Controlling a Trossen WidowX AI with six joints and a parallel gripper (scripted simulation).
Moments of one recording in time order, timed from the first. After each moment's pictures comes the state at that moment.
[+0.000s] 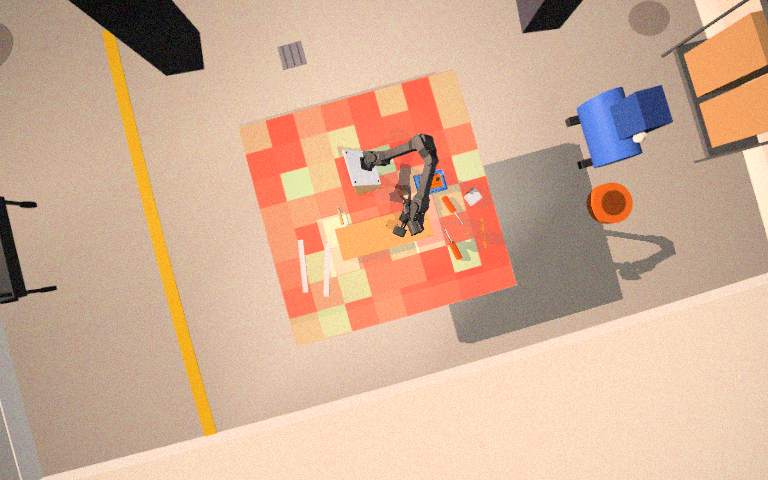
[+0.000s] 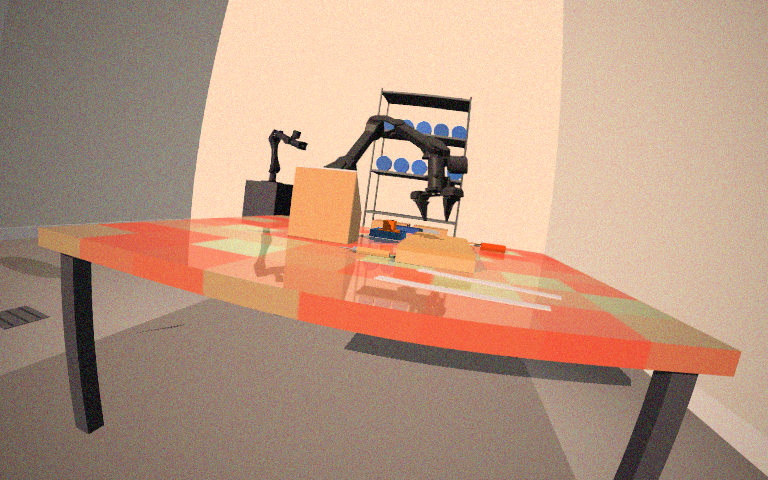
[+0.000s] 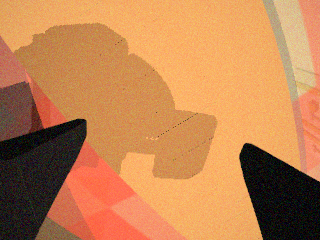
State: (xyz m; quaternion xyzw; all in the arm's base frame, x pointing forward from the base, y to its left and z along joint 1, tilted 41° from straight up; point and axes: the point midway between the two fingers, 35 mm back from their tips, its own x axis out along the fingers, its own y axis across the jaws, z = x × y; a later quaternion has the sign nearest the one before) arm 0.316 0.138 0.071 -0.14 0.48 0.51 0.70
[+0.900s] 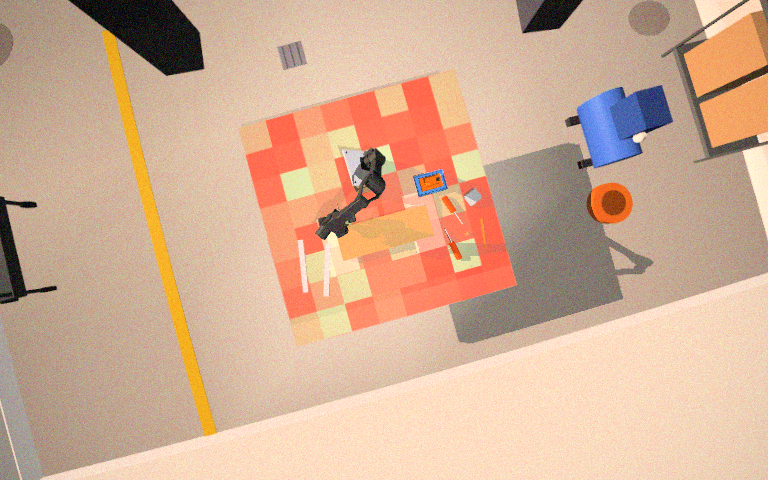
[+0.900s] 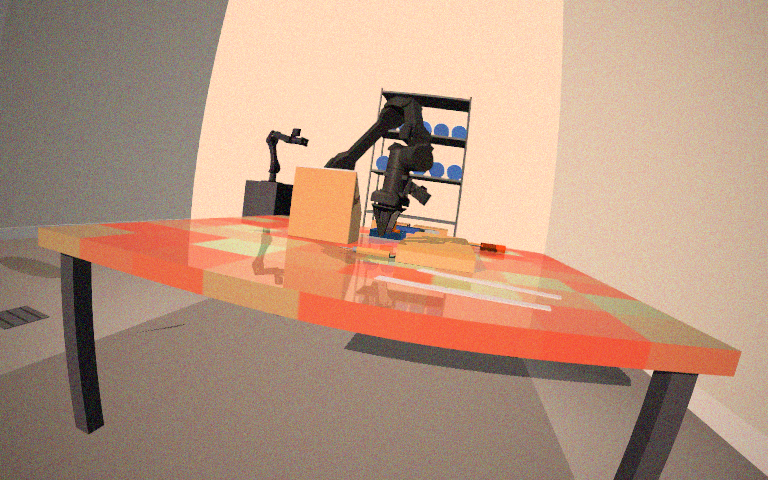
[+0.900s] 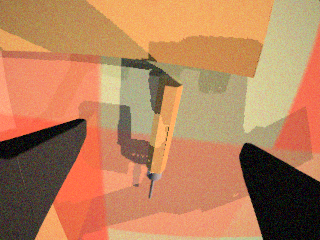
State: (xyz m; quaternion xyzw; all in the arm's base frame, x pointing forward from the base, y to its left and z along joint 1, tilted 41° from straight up) arm 0.258 -0.101 -0.172 0.19 0.71 0.29 0.62
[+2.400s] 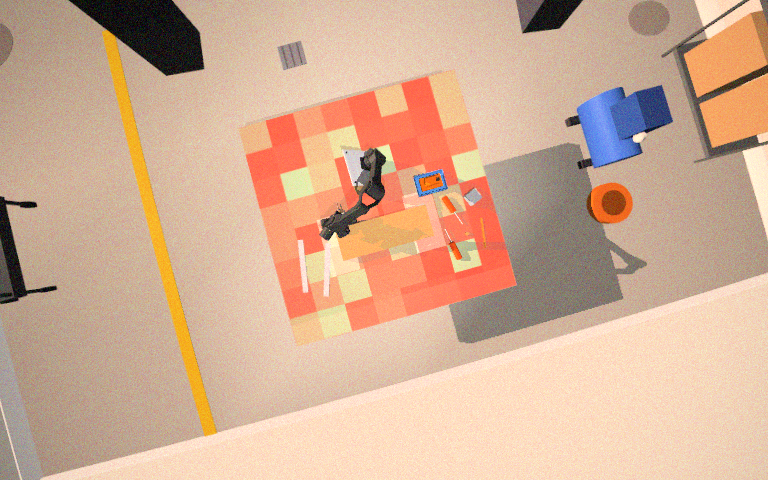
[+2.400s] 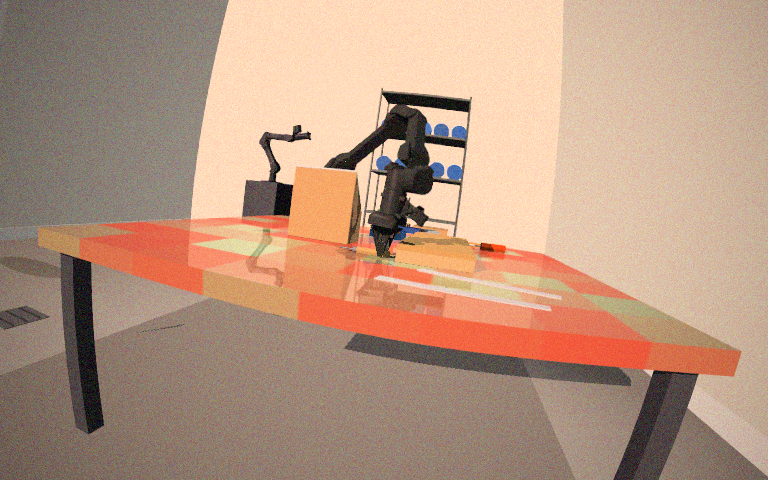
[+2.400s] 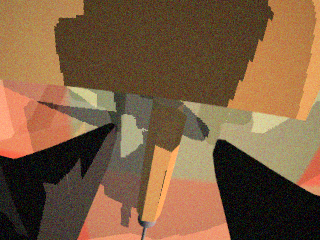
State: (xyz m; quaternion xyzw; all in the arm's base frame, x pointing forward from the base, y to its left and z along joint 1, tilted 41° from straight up) arm 0.253 -0.070 -0.211 0.18 0.71 0.30 0.62
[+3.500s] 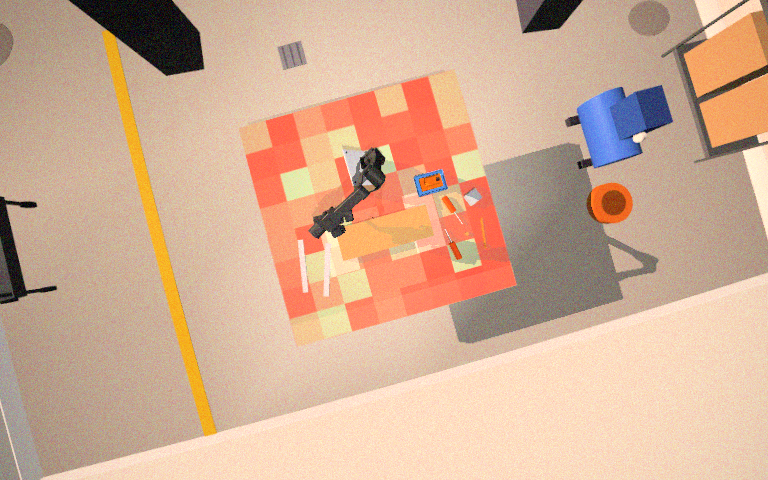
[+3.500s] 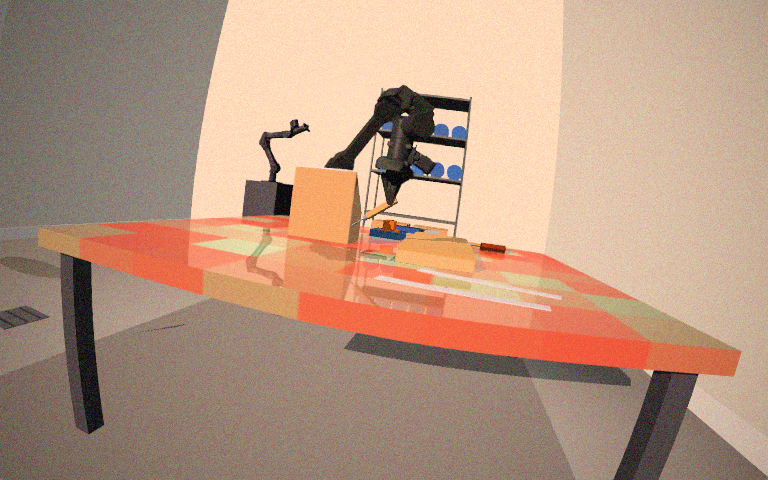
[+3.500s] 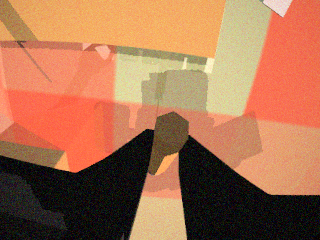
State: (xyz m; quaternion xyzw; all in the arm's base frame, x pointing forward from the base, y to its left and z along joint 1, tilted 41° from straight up) arm 0.267 -0.150 -0.119 0.18 0.70 0.29 0.62
